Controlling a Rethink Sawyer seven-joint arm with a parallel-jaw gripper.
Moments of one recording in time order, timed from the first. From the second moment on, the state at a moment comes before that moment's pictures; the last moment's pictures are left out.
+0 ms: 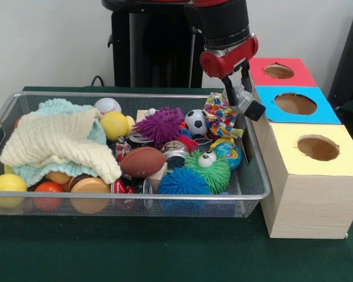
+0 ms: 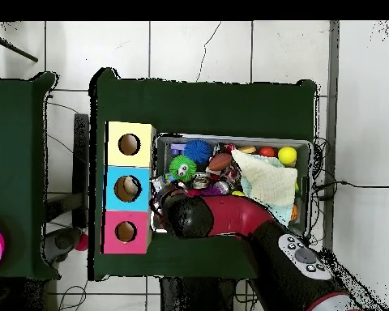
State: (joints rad) arm -0.60 -0.72 0.53 2.03 -0.22 0.31 1.00
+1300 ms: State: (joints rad) arm -0.50 -0.76 0.46 1.86 -0.36 0.27 1.00
